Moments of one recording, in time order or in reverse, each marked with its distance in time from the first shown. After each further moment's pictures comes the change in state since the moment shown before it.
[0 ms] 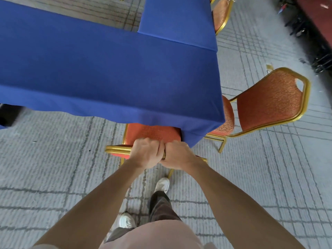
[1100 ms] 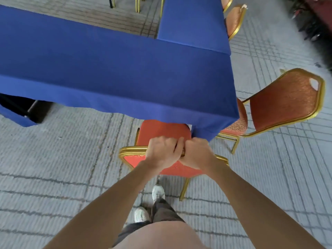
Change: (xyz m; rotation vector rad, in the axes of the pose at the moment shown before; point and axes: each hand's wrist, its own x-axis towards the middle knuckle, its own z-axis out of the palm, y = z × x) left_hand -0.080 0.016 -0.062 -0.135 0.059 -0.129; right_hand -0.057 -0.067 -0.014 -0.100 0.243 0.024
